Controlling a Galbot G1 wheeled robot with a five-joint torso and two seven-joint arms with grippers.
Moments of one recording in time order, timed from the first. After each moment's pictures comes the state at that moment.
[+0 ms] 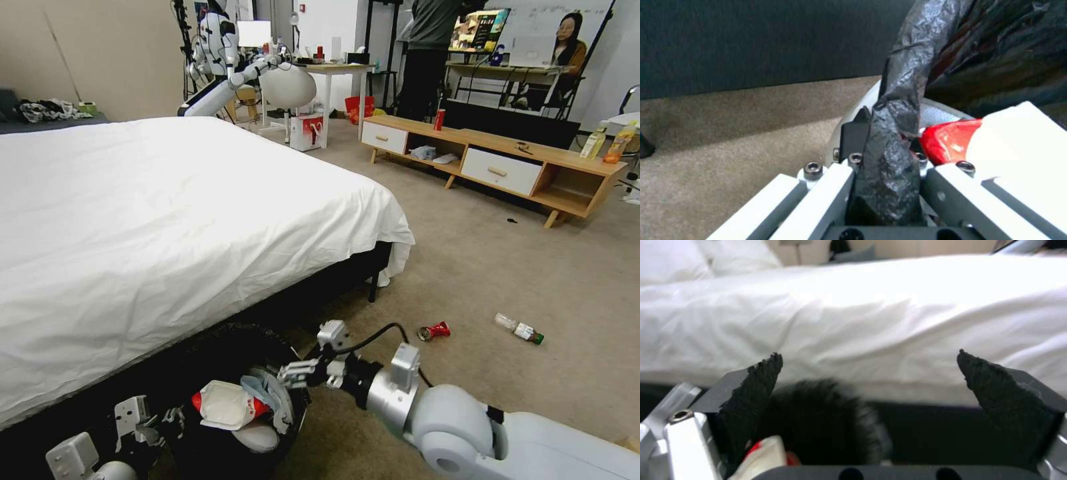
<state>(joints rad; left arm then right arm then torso) 1.69 -1.49 -0.86 -2.36 -0.72 0.74 -0.12 -0.58 0.67 -0.45 2.21 0.99 -0.04 0.17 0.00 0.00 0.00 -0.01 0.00</state>
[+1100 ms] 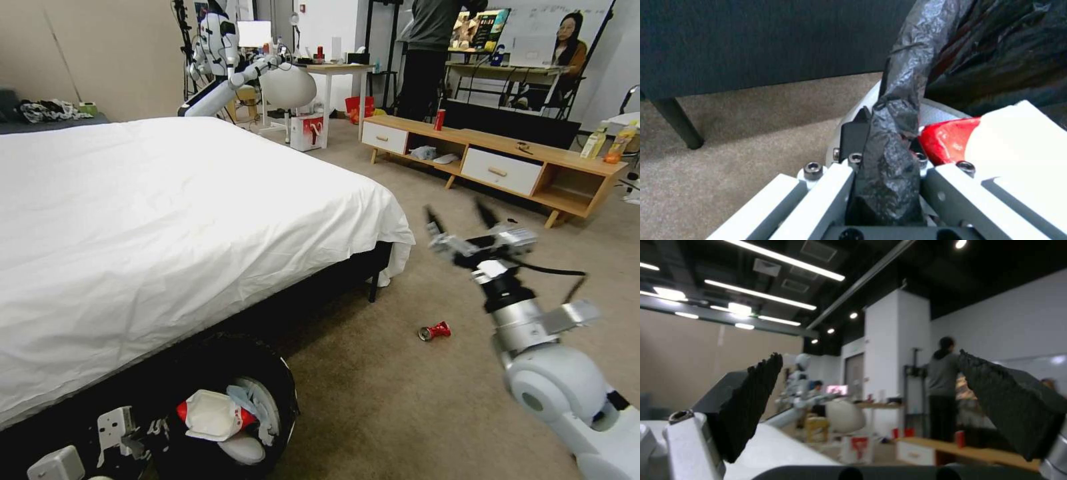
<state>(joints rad) 1.75 -1.53 -0.89 -2.40 -0.62 0.74 -0.10 -1.15 0.81 0.53 2.11 0.62 0.31 0.23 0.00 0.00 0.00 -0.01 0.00</state>
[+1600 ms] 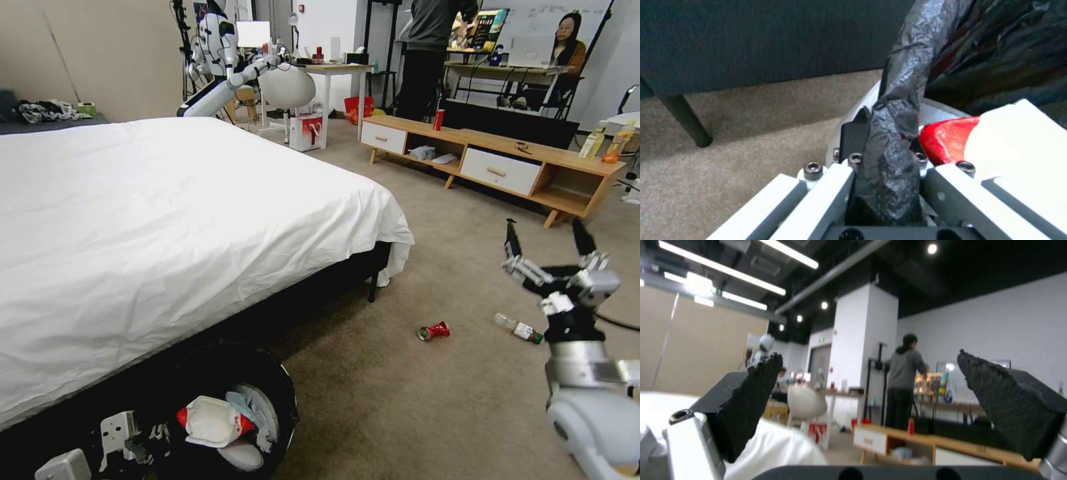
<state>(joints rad) 1.74 -1.56 -0.87 -2.38 -0.54 0.74 -0.07 -1.36 0.99 0.64 2.05 0.39 0.40 0.20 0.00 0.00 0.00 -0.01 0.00</state>
